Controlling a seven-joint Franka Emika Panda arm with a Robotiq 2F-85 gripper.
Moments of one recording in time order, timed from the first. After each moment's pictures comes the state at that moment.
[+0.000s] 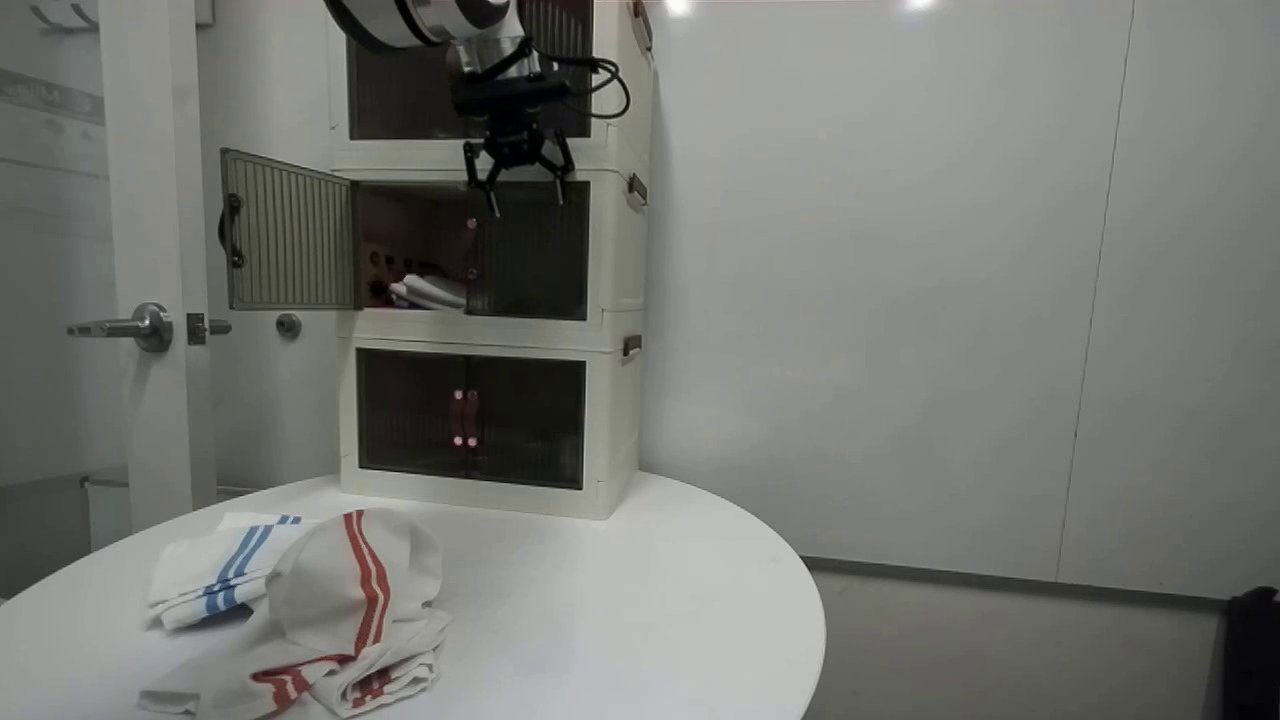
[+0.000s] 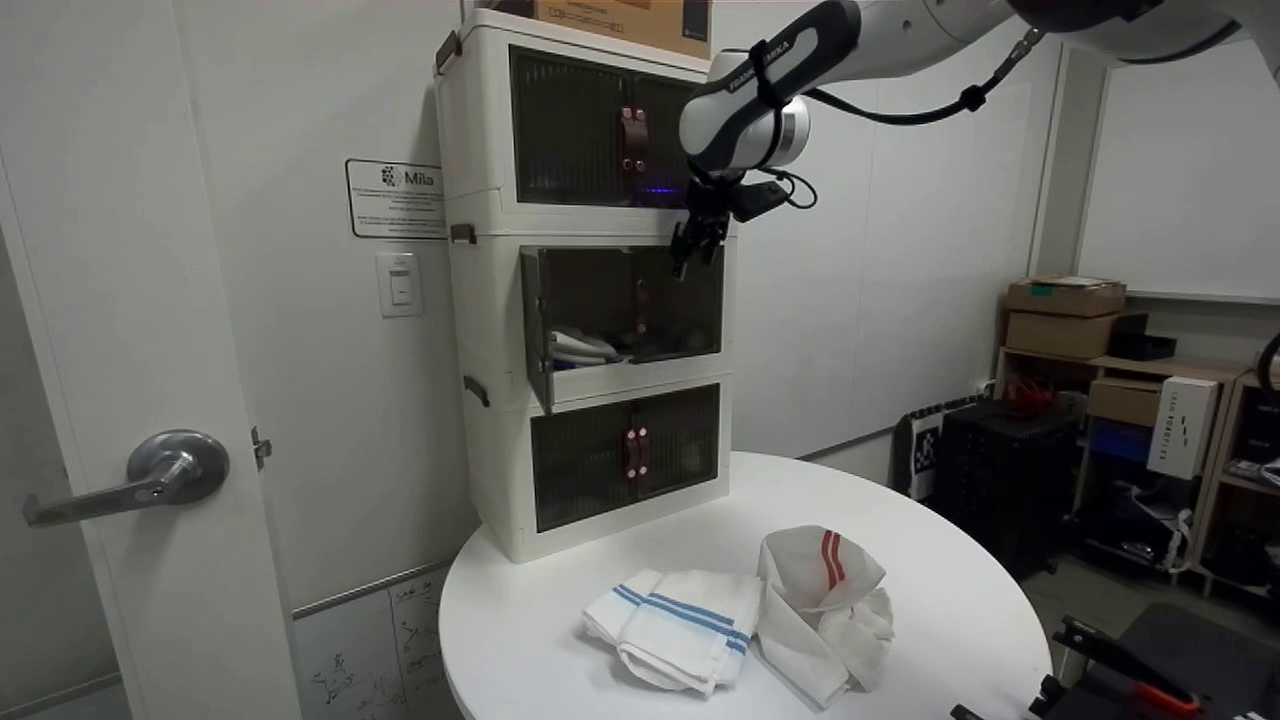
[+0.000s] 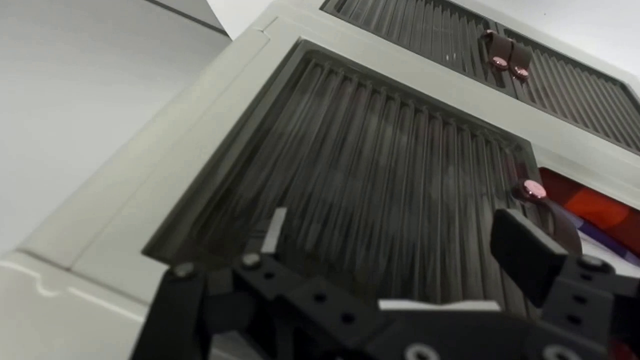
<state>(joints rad) -0.09 0.46 0.02 -1.42 -0.11 2.36 -0.40</state>
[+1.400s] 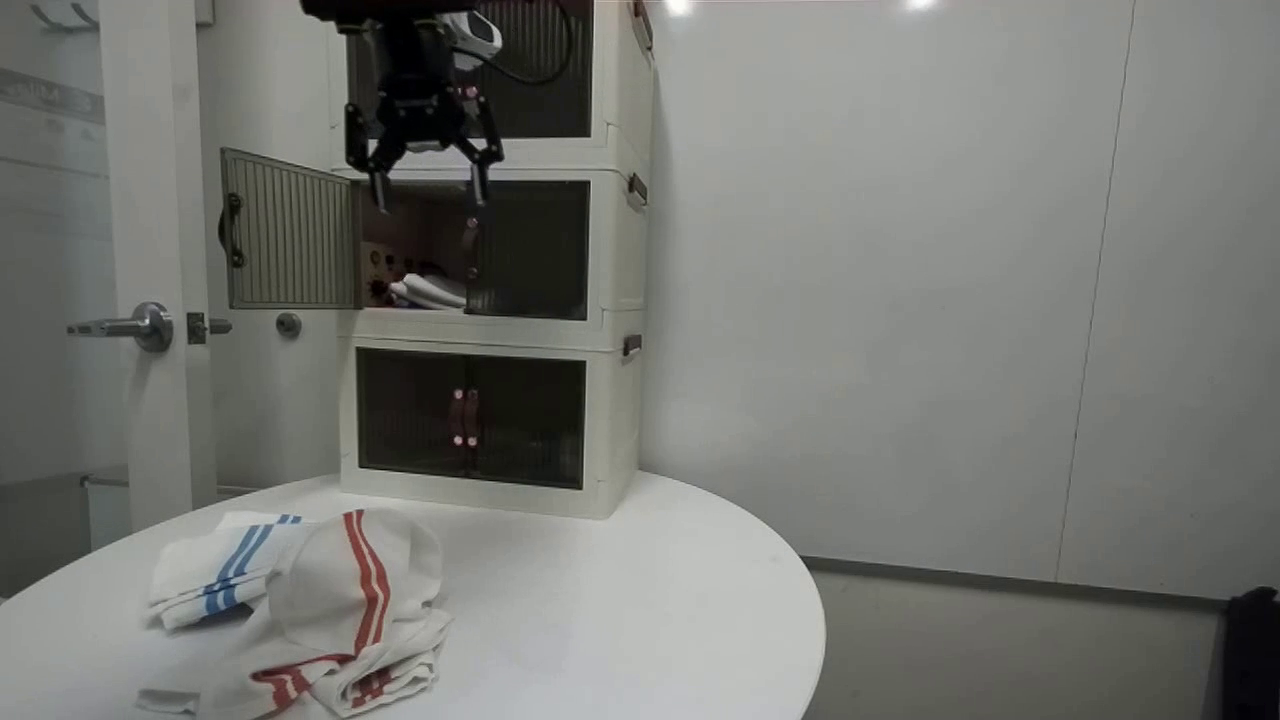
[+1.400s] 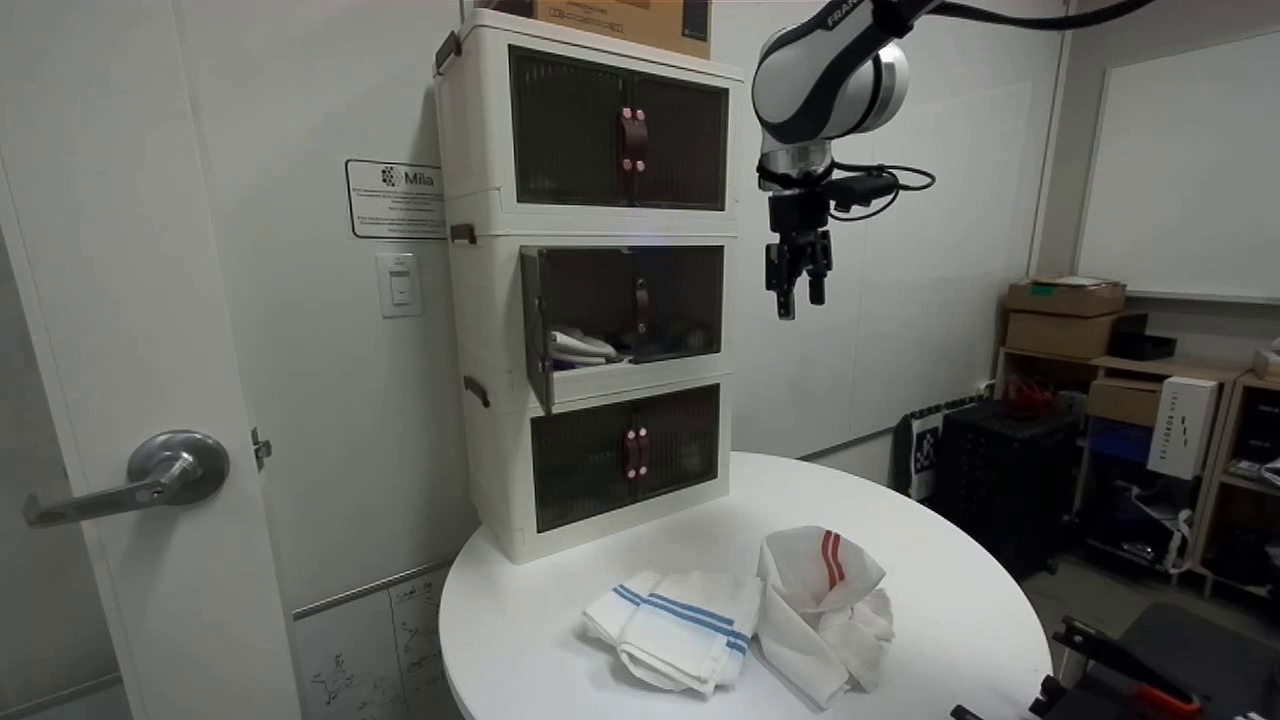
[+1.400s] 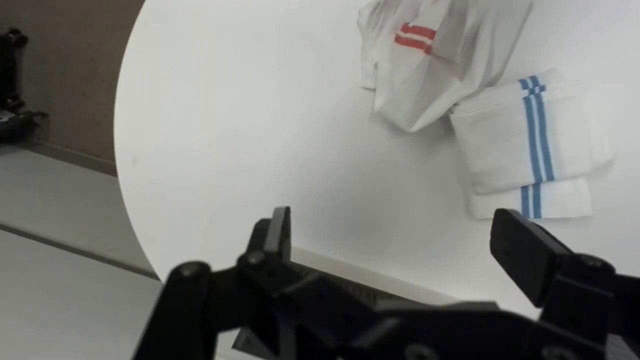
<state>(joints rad) -0.06 -0.03 -0.01 -2.04 -0.19 2.03 -0.24</state>
